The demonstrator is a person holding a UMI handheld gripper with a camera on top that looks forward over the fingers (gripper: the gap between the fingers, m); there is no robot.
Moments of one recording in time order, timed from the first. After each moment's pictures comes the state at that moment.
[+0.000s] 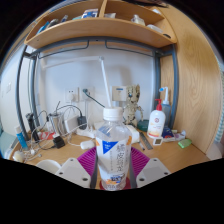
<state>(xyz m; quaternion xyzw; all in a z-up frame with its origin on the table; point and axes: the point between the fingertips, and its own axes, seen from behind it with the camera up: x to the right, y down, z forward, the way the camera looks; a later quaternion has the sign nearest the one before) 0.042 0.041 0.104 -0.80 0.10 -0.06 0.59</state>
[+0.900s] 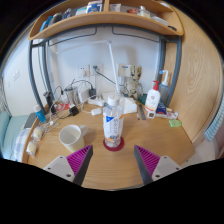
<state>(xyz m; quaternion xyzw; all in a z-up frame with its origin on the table) 0.017 -0.108 0.122 -0.90 0.06 -0.02 0.43</state>
